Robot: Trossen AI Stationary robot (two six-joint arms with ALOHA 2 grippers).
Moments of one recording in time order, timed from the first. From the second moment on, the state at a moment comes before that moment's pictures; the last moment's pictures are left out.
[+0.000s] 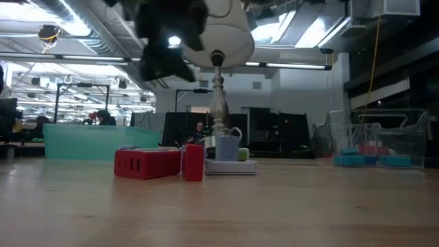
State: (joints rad) left arm -0.15 1.55 1.06 -0.33 0.15 -0.72; right arm -0.36 1.37 1.18 0.58 -0.64 0.91
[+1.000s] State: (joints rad) left arm -0.18 1.70 1.13 -0.26 0.14 -0.76; right arm -0.31 1.29 1.18 0.58 -0.58 0.90
